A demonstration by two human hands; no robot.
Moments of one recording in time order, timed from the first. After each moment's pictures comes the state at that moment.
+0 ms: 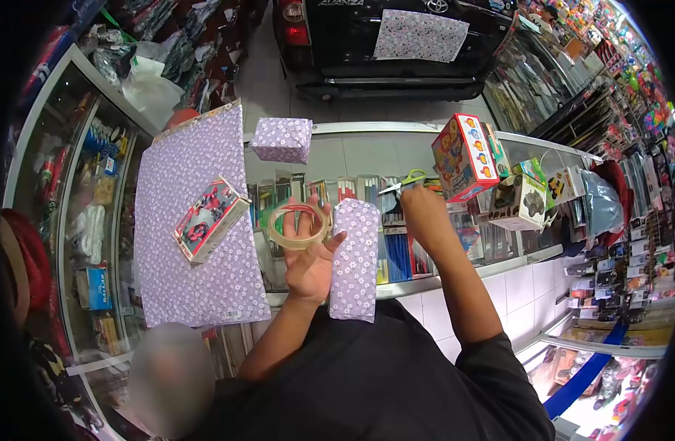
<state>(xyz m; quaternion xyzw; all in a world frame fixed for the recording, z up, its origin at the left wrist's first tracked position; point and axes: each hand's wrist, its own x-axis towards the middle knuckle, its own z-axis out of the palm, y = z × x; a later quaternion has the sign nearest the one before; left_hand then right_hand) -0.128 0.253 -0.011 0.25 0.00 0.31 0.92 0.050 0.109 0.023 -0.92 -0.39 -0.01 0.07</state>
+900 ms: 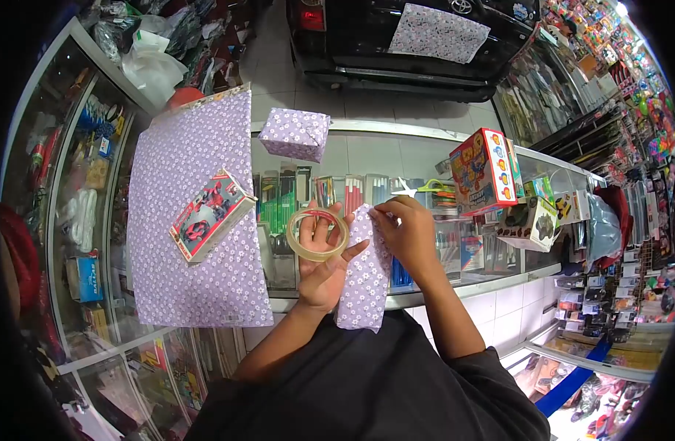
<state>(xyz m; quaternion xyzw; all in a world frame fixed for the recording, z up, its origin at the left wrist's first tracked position) -0.124 0.253 -0.011 0.25 0.03 0.27 0.93 0.014 0.150 0.016 -0.85 -0.36 -0.01 0.38</state>
